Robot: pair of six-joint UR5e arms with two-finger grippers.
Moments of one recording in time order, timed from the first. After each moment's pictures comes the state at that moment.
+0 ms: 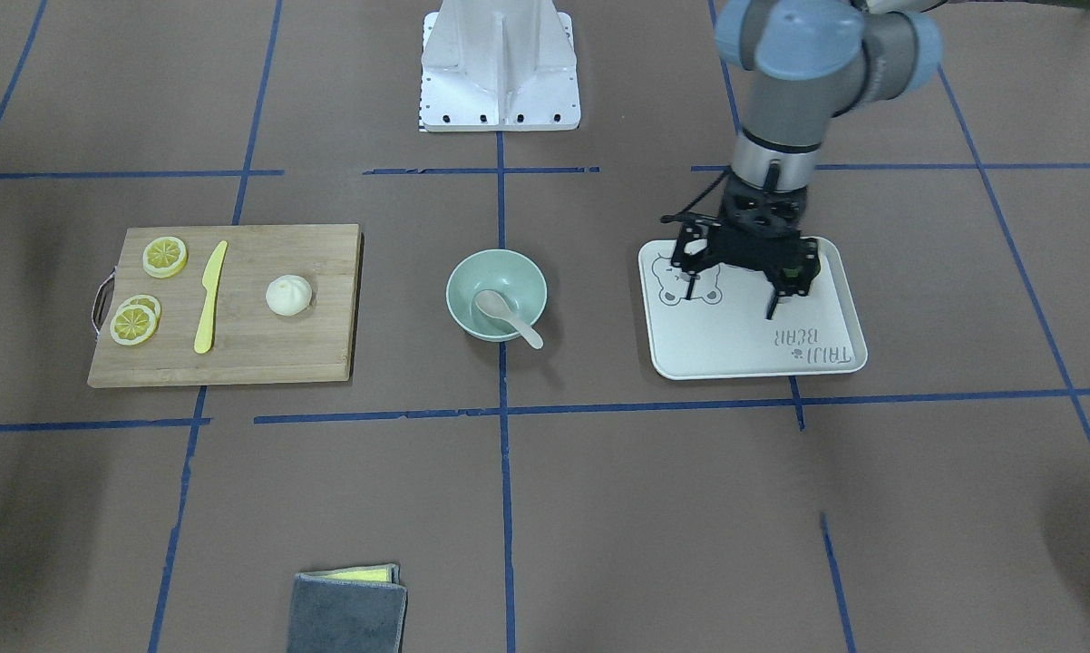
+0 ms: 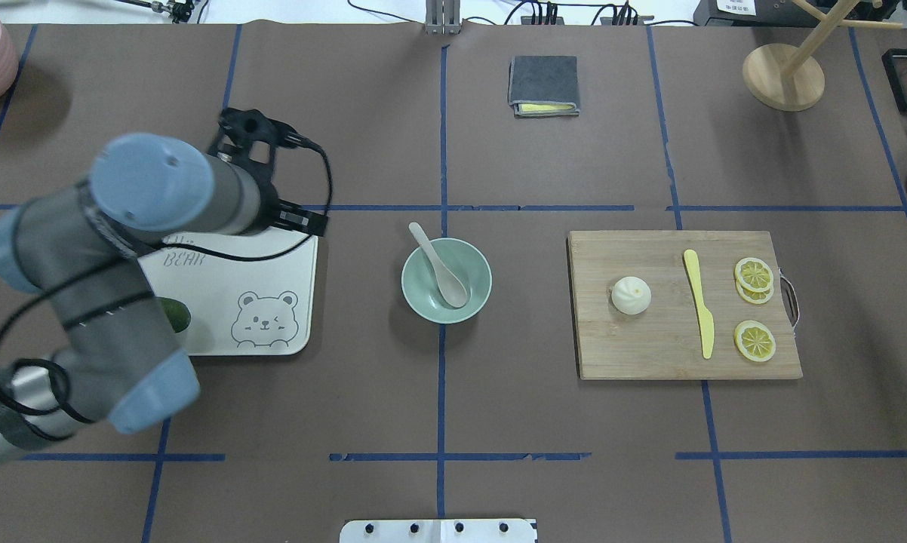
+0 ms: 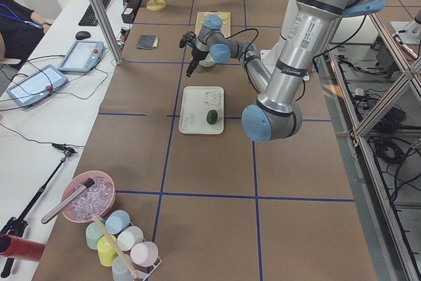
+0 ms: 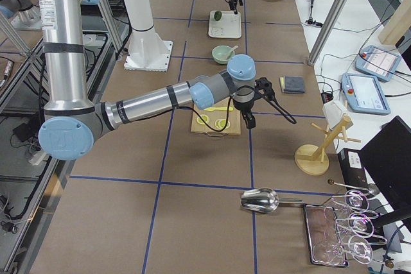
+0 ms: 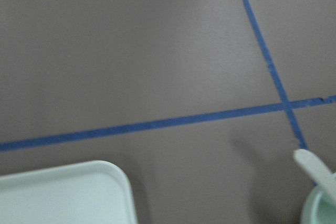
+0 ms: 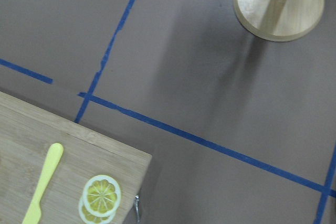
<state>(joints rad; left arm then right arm) -0.83 -1.92 -1.90 -1.72 -1.84 -0.54 1.33 -1.53 1.89 -1.39 2.38 0.17</state>
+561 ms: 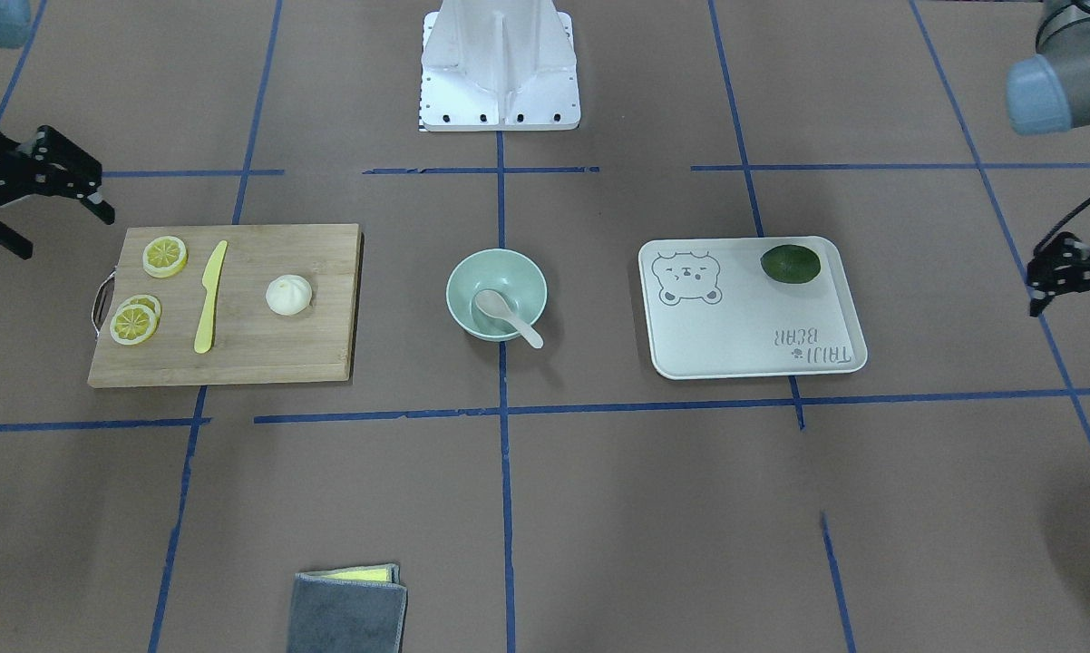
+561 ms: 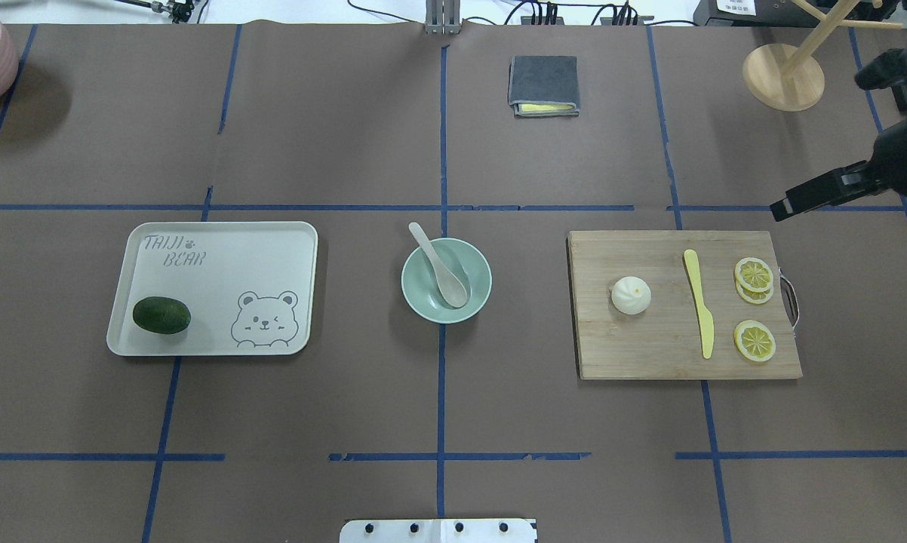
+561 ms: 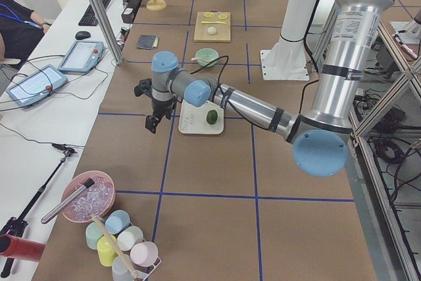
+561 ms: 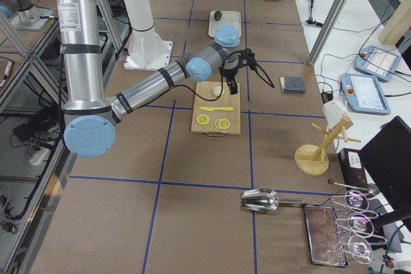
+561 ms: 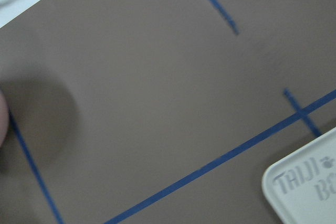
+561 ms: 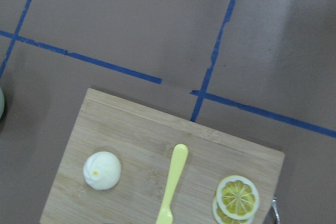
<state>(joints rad) -1.34 -1.74 -1.70 -1.66 -2.16 0.03 1.05 -1.52 2.09 -1.39 2.31 0.60</state>
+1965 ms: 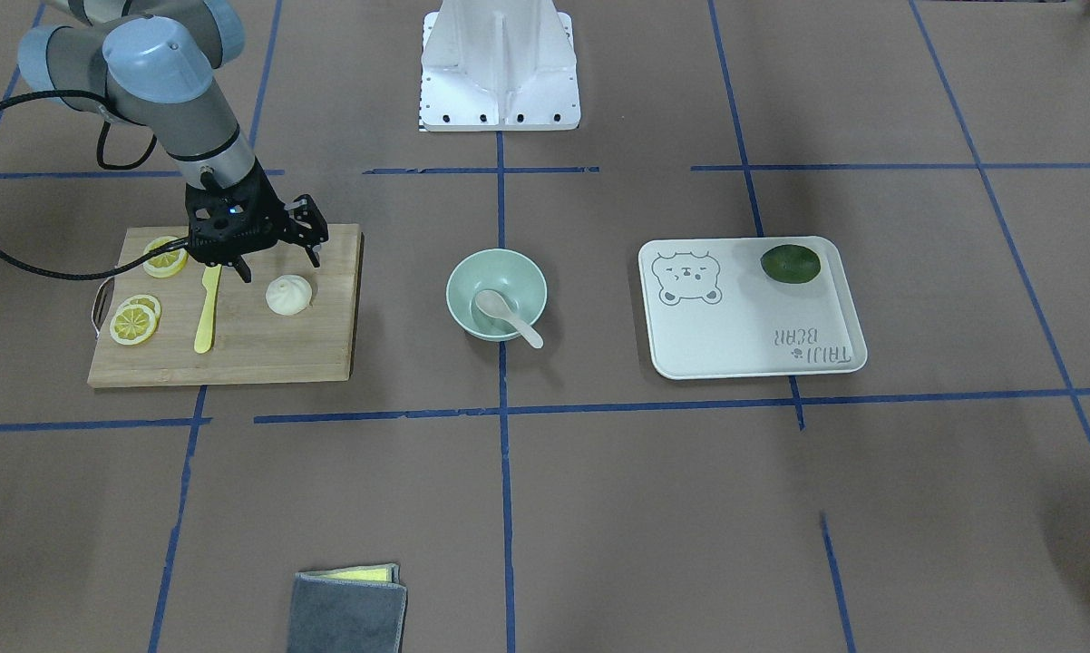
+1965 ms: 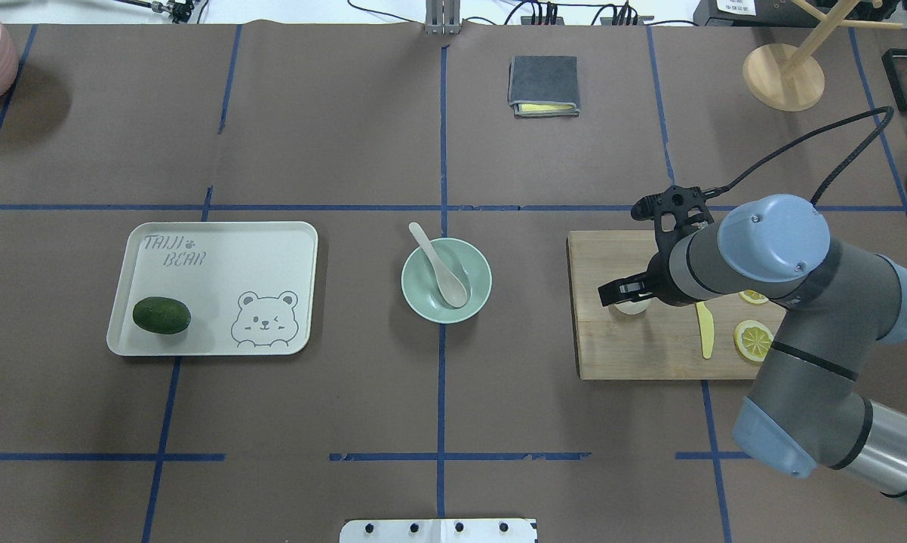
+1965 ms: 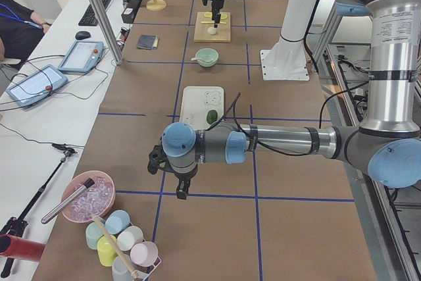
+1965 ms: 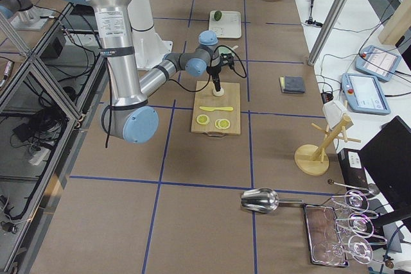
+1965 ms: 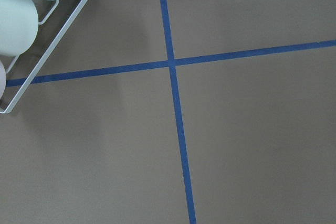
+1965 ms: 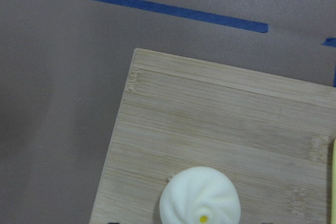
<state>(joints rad) -1.61 -1.51 -1.67 -1.54 -2.44 0.16 0.60 -1.36 1.90 -1.30 1.84 0.95</state>
